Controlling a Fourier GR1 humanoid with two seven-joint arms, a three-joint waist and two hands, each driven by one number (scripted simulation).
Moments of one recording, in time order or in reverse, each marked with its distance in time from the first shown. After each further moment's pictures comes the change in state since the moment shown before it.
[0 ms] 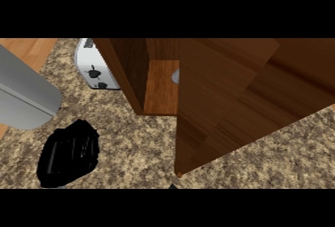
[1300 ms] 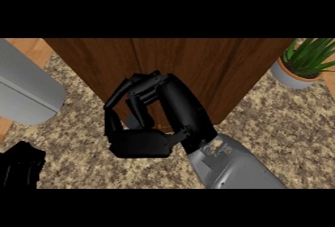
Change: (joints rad) left arm 0.229 0.165 0.218 -0.051 0.122 -0.271 -0.061; right arm -0.587 0.123 -0.376 0.648 -0.288 -0.142 -0.111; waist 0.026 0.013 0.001
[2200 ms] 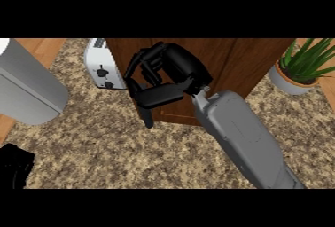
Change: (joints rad) left arm 0.028 0.016 0.061 -0.026 0.014 -0.059 0.021; right arm -0.143 -0.016 -0.192 0.436 -0.204 0.419 -0.323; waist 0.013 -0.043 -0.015
